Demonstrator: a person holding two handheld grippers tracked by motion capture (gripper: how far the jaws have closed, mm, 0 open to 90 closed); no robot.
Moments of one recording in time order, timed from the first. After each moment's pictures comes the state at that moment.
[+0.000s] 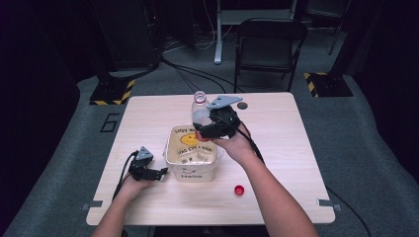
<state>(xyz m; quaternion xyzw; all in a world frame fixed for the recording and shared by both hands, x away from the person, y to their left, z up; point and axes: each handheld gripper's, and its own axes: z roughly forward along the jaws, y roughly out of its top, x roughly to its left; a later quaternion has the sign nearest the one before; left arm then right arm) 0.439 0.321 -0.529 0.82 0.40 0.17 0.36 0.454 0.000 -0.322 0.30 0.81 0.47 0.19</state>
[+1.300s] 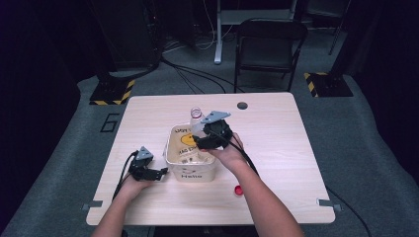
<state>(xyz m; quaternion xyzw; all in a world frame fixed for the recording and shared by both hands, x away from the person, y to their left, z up) 0.439 0.321 -0.529 0.82 0.40 0.17 0.36 0.464 0.017 -0.387 0.31 0.83 0.43 0.20</state>
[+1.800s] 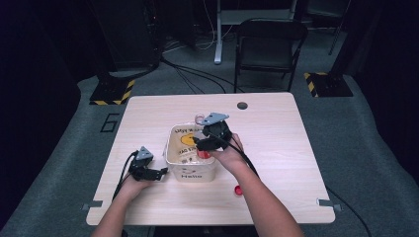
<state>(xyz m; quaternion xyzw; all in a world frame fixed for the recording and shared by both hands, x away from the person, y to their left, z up) 0.439 0.321 -0.529 0.82 0.40 0.17 0.36 0.463 0.019 -0.391 0.31 0.83 0.42 0.21</state>
